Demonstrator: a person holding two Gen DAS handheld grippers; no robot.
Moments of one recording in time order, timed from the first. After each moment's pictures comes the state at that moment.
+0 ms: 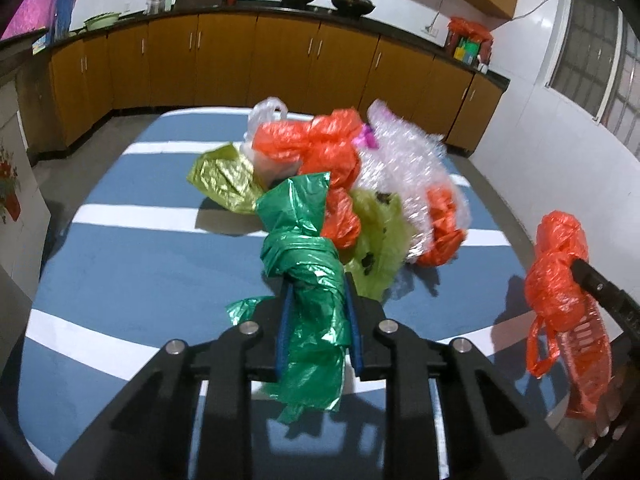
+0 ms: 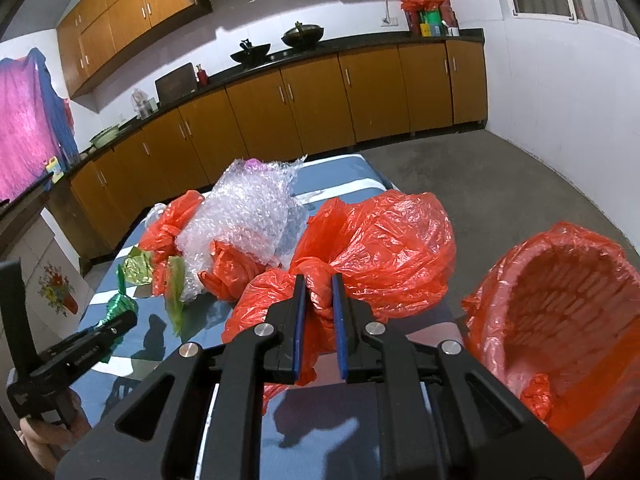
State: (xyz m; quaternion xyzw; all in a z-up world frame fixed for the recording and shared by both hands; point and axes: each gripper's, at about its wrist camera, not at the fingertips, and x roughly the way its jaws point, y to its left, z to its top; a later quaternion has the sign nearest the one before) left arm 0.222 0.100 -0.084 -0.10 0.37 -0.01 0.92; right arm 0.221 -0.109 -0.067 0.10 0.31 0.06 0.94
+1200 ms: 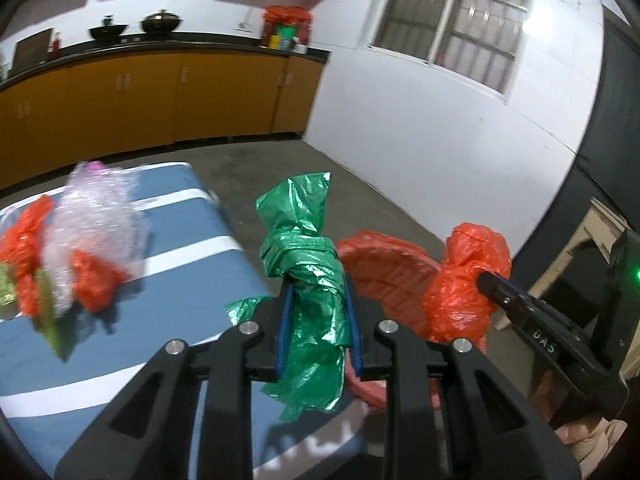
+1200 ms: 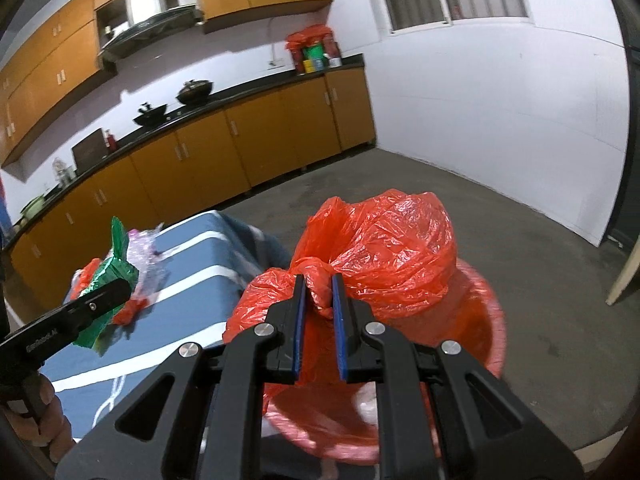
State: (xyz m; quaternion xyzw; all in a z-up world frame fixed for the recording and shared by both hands) left arm 0.200 -0.141 -0.020 -0.03 0.33 -0.30 0.89; right arm 0.110 -0.273 -0.043 0.15 0.26 -0.12 0.95
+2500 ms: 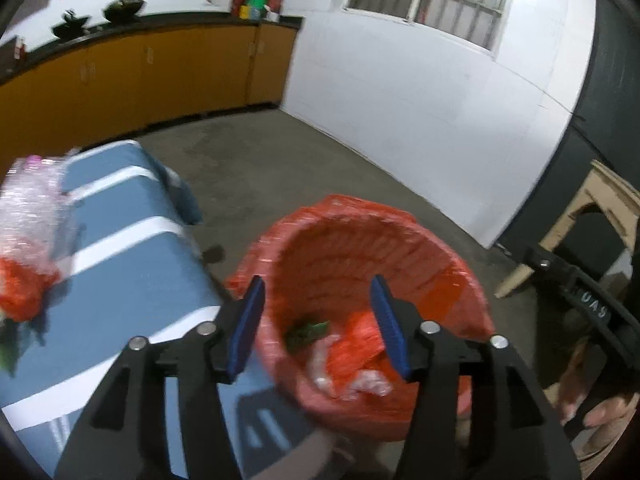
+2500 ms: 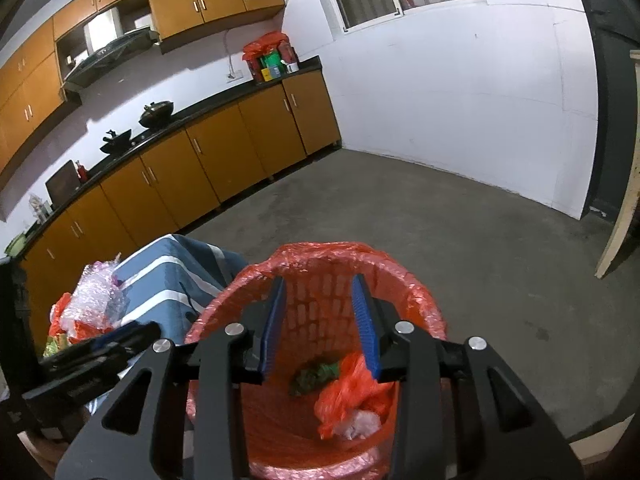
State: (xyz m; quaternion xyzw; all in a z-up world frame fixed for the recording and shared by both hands) left arm 0.228 -0.201 -0.063 0.01 0.37 -0.31 0.88; right arm 0.099 -0.333 -0.062 0.20 0.25 -0.16 0.93
